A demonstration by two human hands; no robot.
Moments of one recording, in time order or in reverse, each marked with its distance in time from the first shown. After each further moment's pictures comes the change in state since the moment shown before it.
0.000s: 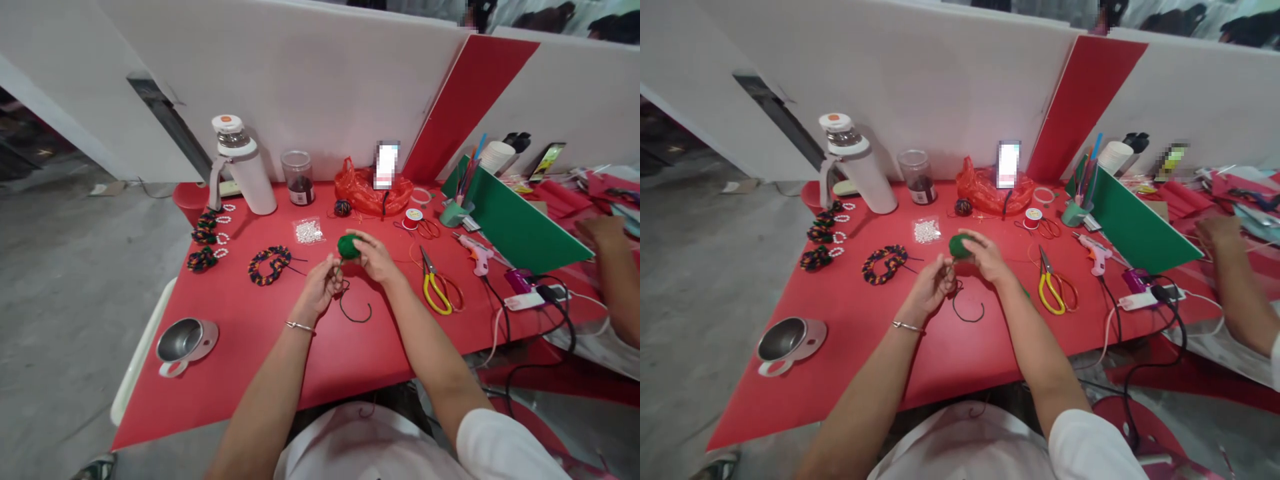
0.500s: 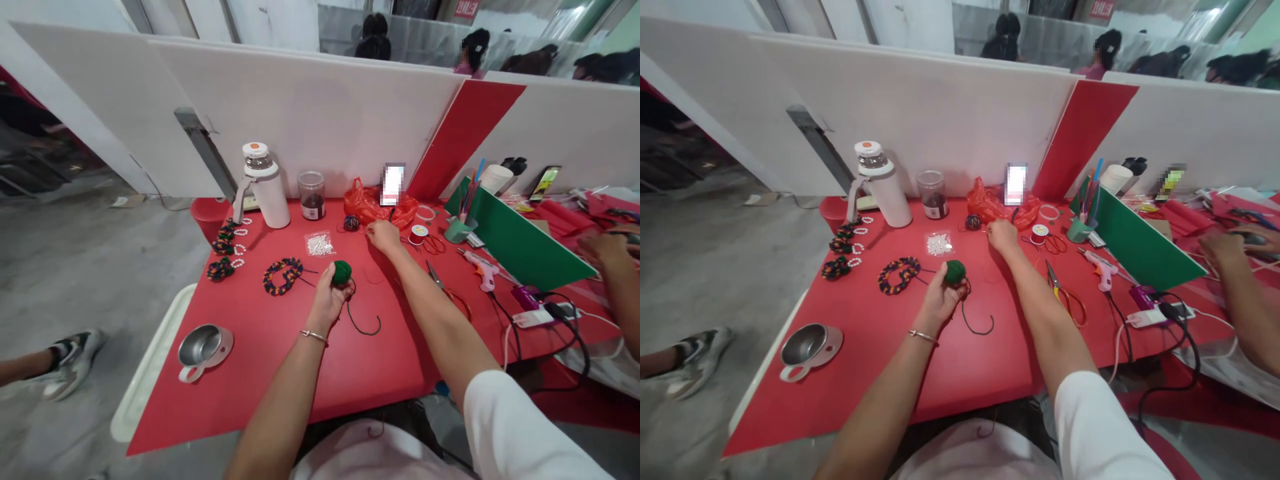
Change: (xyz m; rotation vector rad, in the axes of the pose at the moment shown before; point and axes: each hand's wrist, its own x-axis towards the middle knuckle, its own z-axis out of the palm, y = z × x) left_hand 0.004 -0.001 0.004 -0.285 0.095 0.071; right_hand 0.097 -0.043 -0.026 -1.281 0.090 -0.128
